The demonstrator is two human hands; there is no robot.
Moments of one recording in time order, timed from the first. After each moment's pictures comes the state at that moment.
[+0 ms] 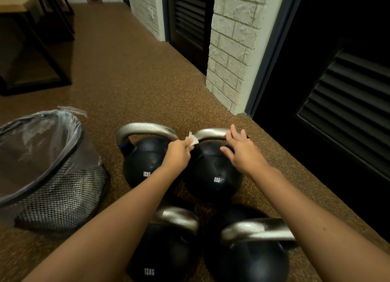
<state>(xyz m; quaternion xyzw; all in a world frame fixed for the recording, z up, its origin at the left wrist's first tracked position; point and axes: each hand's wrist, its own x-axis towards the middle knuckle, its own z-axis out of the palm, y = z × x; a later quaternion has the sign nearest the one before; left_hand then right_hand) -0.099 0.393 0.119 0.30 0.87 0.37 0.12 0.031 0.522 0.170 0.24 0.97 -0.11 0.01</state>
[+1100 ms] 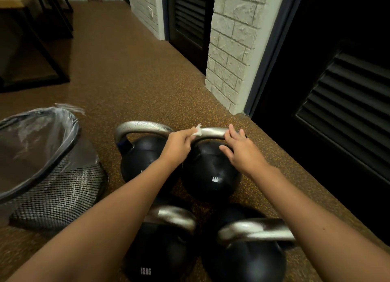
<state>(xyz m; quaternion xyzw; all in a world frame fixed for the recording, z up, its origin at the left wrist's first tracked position) -0.106 0.398 0.131 0.38 0.81 0.44 0.07 0.031 0.526 0.167 0.23 0.97 -0.11 0.01</state>
